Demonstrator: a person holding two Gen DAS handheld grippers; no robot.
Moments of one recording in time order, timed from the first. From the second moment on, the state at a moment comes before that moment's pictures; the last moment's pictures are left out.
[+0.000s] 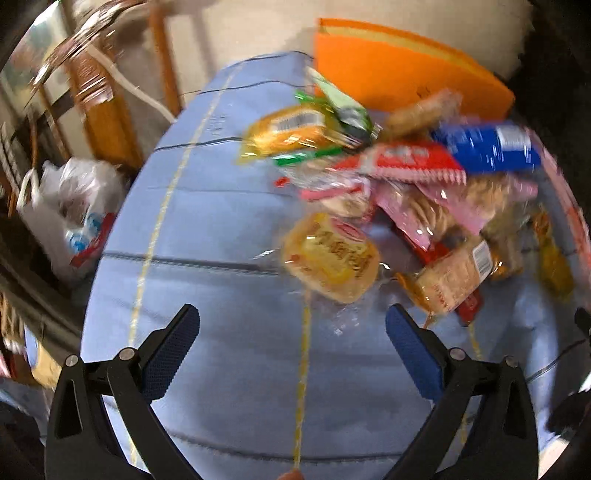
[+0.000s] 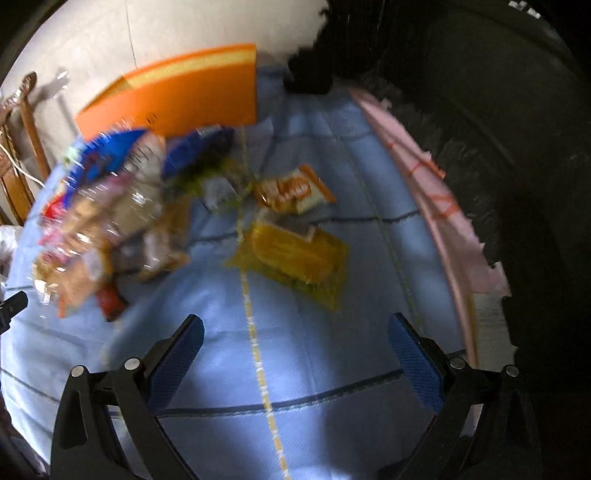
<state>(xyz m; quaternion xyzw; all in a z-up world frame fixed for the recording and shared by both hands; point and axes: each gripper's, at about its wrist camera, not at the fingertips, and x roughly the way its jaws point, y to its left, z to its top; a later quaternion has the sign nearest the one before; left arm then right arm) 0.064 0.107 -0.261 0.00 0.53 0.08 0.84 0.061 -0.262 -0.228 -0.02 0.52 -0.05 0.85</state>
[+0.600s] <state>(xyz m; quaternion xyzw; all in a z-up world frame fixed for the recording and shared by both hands) 0.094 0.098 -0.313 0.01 0.50 0.02 0.87 0.147 -0.241 -0.268 -0.10 0.54 0.01 0.84</state>
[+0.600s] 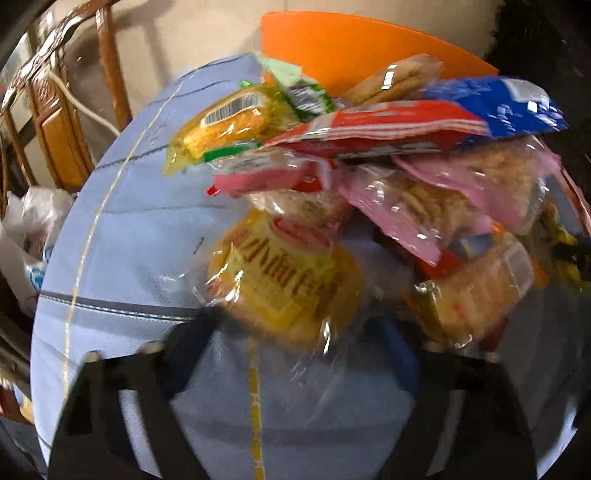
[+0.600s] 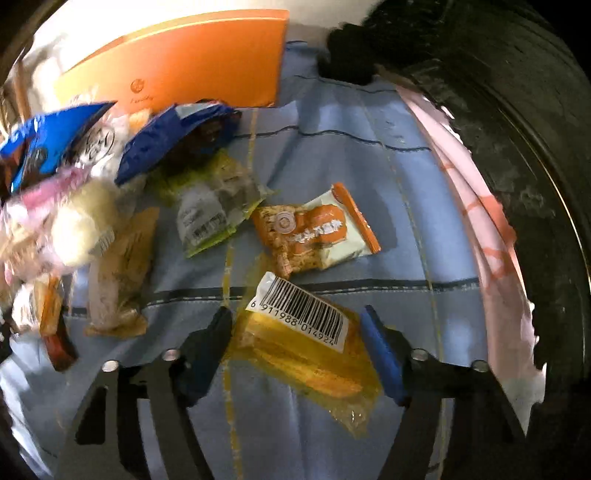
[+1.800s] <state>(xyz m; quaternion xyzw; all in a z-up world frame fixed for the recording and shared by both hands) 0.185 0.089 -0.090 -0.06 0.35 -0.13 0.93 0.214 -0.196 -0.030 0.00 0.35 0.12 0.93</state>
